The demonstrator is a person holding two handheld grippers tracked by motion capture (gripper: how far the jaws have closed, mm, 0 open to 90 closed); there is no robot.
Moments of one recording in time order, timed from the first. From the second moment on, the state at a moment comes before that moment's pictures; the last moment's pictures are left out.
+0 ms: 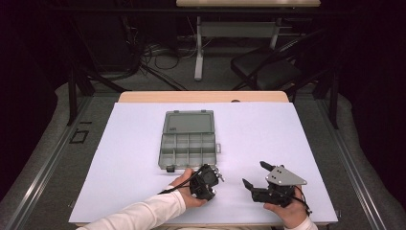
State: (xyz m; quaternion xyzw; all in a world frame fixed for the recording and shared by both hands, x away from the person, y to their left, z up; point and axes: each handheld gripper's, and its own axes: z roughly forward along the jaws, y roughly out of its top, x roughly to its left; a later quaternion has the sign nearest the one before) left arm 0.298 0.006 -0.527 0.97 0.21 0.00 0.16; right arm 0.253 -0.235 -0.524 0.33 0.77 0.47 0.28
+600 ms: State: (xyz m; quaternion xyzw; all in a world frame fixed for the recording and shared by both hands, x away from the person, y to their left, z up) left arm 0.298 0.005 -0.528 0.97 0.21 0.01 0.15; right arm 0.253 -0.234 -0.524 0.33 0.77 0.47 0.27
